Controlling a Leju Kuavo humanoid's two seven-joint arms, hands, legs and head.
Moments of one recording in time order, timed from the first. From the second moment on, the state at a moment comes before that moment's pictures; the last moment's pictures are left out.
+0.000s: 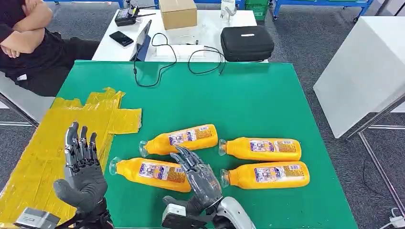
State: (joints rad) left arm 0.27 -0.34 -0.09 -1.87 -0.08 -0.01 -0.69; right arm -0.01 0.09 0.68 -1.45 0.90 -0.20 -0.15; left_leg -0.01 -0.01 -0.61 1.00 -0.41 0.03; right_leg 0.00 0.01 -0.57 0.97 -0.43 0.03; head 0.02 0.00
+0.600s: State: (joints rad) left arm 0.24 -0.34 -0.09 -1.85 -0.08 -0.03 -0.67; right arm -0.21 0.25 0.73 -1.08 0.94 -0.16 -0.06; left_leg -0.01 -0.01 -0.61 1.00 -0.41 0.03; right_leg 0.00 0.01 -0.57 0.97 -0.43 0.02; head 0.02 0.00
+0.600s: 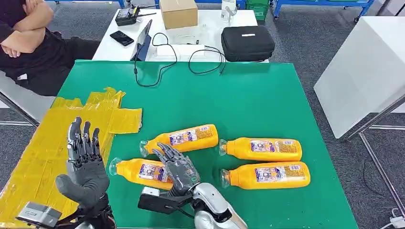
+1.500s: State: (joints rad) left arm 0.24 -0.34 -0.08 -1.86 -0.08 -0.06 -0.66; right arm -0.41 0.33 0.88 -0.68 1.06 -0.04 0.15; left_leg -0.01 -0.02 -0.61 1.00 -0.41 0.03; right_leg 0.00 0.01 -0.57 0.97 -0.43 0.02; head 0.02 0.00
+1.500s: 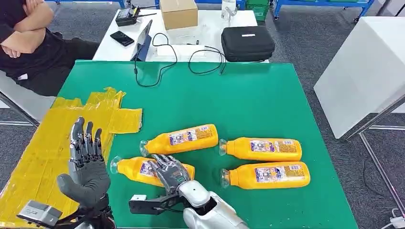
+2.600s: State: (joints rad) left arm 0.24 -0.35 -0.06 -1.87 -0.04 -0.06 -0.64; right arm -0.48 0.33 0.92 -0.58 0.91 -0.03 0.03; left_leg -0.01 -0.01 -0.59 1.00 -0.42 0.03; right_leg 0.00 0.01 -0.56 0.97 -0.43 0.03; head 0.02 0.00
